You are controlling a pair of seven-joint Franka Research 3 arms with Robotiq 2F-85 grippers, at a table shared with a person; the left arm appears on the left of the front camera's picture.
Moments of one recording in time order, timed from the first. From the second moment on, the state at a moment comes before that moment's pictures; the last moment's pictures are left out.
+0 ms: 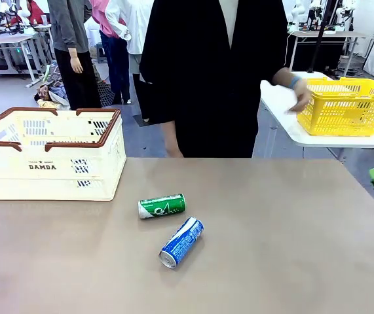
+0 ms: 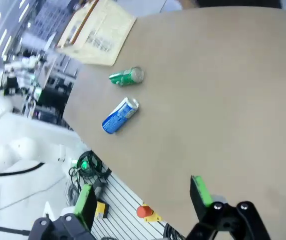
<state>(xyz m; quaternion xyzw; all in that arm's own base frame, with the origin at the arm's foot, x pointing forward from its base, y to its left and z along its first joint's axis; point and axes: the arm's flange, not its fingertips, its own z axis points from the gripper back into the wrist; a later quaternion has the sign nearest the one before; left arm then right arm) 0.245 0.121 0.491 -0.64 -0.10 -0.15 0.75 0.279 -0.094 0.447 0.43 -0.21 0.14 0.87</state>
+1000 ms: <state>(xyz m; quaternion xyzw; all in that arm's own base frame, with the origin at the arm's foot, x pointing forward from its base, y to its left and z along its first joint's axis) 0.245 0.121 0.491 -0.64 -0.10 -0.14 0.75 0.279 -0.095 0.443 0.43 -0.20 0.14 0.87</state>
